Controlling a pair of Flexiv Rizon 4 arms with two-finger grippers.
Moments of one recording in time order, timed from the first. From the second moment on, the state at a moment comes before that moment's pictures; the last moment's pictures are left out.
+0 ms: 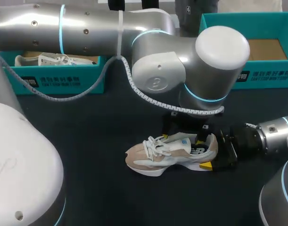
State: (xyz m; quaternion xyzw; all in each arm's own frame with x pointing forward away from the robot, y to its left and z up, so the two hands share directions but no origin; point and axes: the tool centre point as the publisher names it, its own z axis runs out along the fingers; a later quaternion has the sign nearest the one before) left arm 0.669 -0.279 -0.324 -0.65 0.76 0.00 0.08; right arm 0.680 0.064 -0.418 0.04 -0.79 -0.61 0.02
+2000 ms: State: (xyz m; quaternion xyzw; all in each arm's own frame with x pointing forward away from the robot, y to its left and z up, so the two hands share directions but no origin) left arm 0.656 -0.254 -0.333 -0.60 0.77 0.10 0.17; right arm 0.680 0.064 -0.418 0.04 -0.79 -0.61 0.02
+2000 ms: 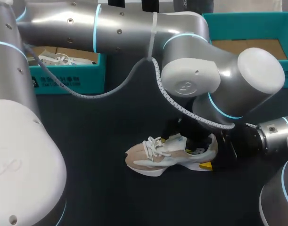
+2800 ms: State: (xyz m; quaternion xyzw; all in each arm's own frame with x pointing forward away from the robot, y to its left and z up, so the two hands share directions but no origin) left arm 0.654 -0.213 -0.318 -0.65 0.75 0.10 0.13; right arm 0.680 0.064 -0.418 0.04 -0.79 -0.61 0.02
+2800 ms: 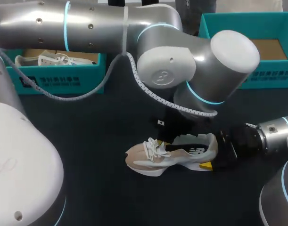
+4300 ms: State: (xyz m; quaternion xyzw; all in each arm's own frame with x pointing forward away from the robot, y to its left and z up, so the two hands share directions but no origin) left arm 0.632 -0.156 -0.364 -0.71 0.69 0.12 0.05; right arm 0.680 0.064 -0.418 0.04 -0.79 -0.61 0.02
